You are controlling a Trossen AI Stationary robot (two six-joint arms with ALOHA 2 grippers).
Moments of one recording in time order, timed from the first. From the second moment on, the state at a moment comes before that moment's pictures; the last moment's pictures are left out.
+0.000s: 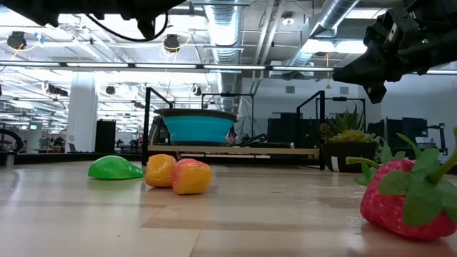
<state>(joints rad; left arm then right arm) -0.20 1.07 0.46 0.68 -0.23 0.01 0.02 0.57 0.19 0.16 0.21 0.41</state>
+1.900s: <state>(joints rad) -0.78 1.39 0.56 0.95 -0.85 -0.19 0.02 0.57 0.19 0.16 0.21 0.41</state>
